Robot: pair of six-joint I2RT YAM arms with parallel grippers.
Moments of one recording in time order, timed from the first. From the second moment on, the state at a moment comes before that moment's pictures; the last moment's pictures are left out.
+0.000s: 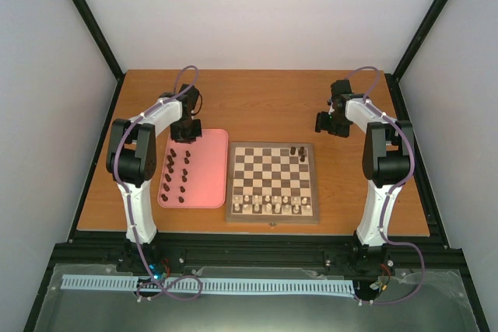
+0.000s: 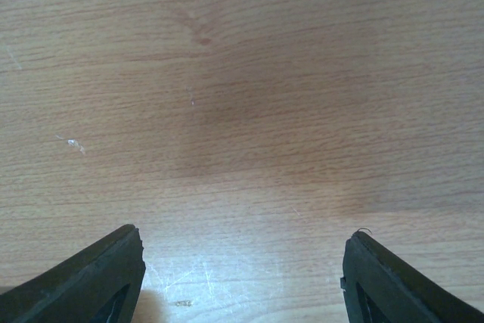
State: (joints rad) left arm -0.20 2.05 1.52 -0.91 -0.10 -0.38; right arm 0.08 2.05 1.50 -0.72 -0.08 0.22
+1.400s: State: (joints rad) left arm -0.86 2.30 2.13 -1.10 0.15 -0.40; right arm 0.08 2.05 1.54 -0.74 -0.04 0.23
